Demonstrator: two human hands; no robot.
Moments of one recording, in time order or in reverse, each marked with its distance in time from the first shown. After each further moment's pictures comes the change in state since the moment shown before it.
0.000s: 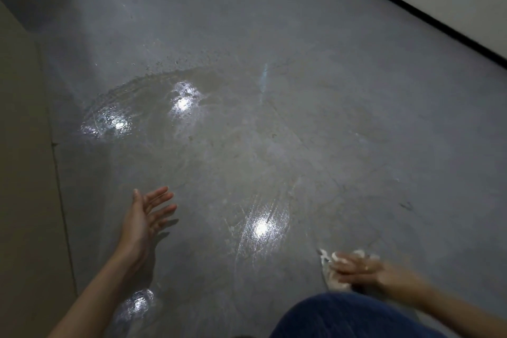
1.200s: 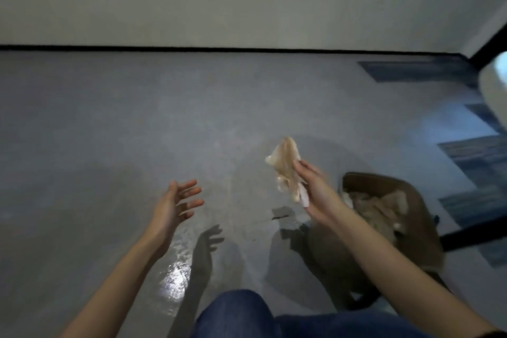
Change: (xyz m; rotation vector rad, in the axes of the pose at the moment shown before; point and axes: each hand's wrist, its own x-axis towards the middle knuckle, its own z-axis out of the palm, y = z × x) left_hand -0.176 0.052 0.419 0.631 -1.296 -0.068; right_hand -0.180 -0.166 -0.154 1.516 2.115 0.900
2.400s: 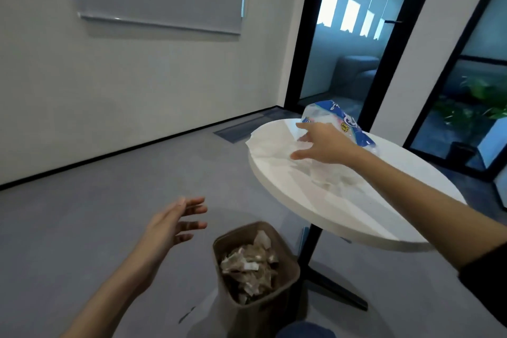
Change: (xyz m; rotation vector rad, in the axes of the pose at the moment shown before) left_hand -0.104 0.158 0.240 0.331 -0.711 0.377; right_hand -0.190 -0.305 -0.150 -1.514 0.739 -0.305
